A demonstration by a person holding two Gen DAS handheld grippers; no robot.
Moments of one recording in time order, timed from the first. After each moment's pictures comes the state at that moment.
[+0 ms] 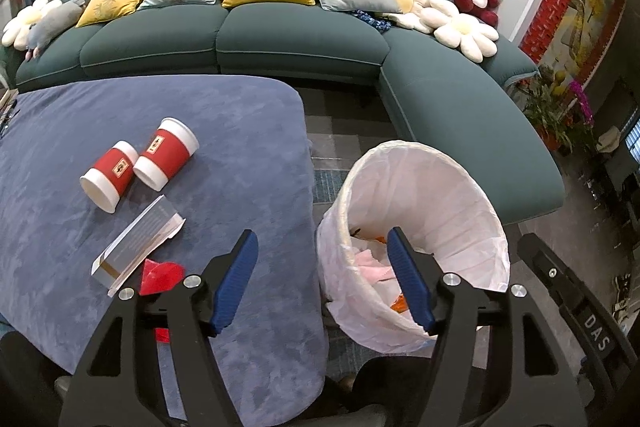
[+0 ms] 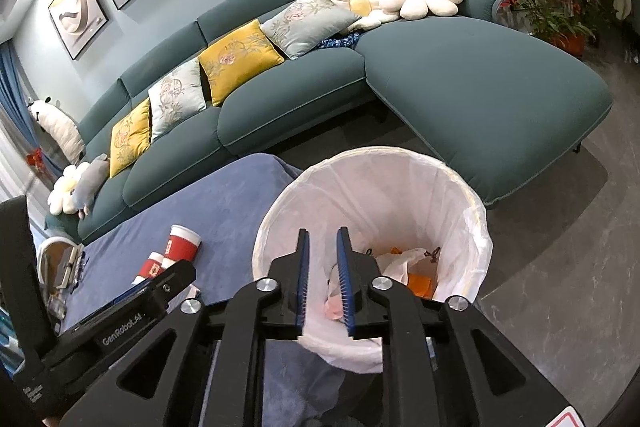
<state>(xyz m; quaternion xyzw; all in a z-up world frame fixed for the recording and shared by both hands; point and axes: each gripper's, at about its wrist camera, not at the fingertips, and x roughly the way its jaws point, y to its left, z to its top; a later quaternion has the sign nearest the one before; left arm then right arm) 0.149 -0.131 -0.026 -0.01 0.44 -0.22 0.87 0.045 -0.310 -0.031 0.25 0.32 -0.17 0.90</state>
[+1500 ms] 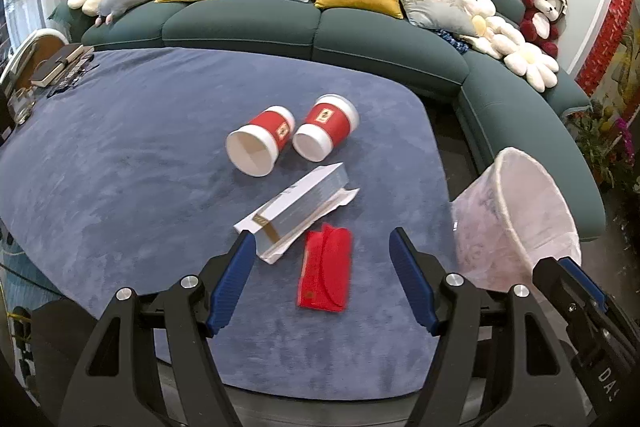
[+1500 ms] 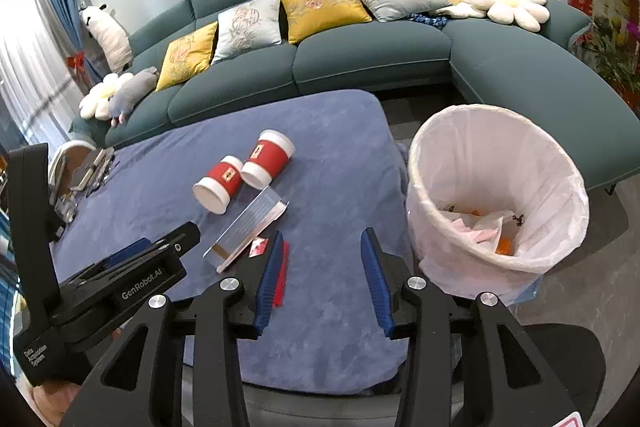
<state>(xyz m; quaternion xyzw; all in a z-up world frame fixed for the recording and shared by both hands) 0.146 0.039 -0.053 -0.03 0.44 -0.12 0.89 0.067 -0.145 -0.041 0.15 0.38 -0.07 0.91</state>
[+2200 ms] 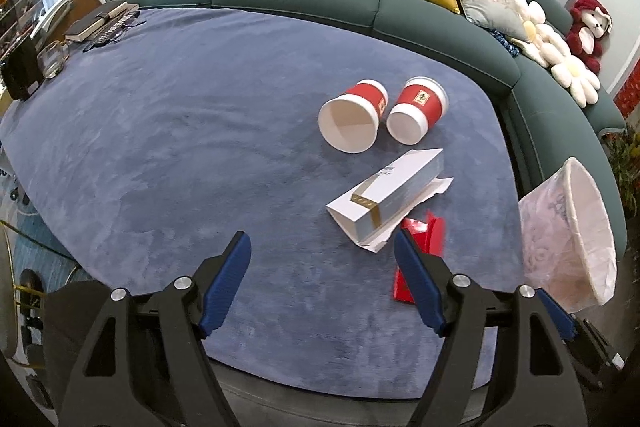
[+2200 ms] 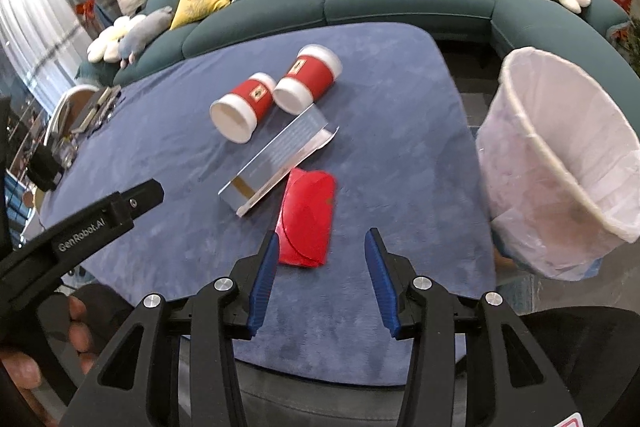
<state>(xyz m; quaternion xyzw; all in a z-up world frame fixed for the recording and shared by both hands) 0.165 0.114 -0.092 -0.05 0.47 -0.05 0.88 0.107 -0.078 -0.111 0.13 0.47 -0.02 0.88</state>
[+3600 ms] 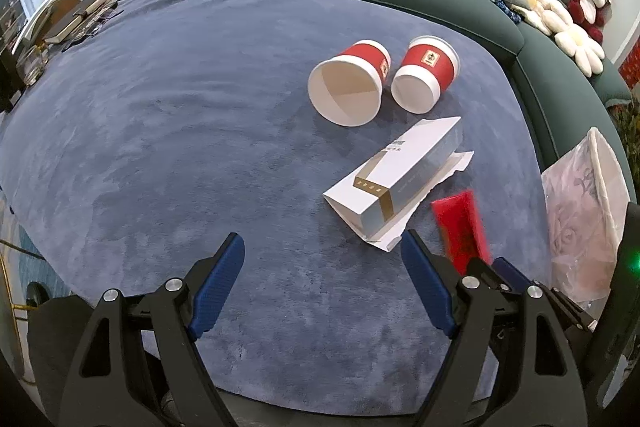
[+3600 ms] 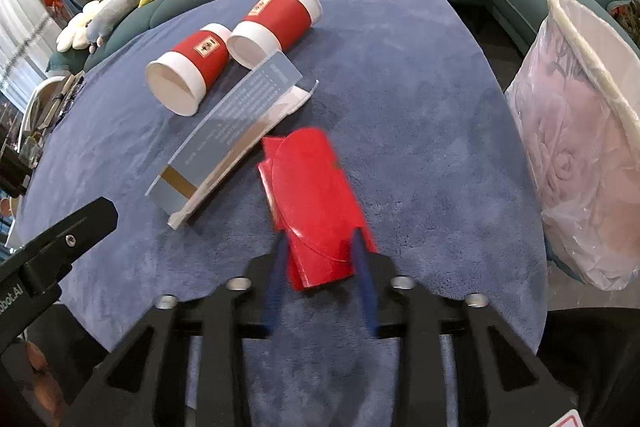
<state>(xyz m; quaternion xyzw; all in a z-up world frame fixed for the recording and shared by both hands) 0.189 0.096 -0.130 -0.02 0.51 -0.07 0.86 0.164 -0.084 -0.182 0.14 0.52 -0.05 0.84</state>
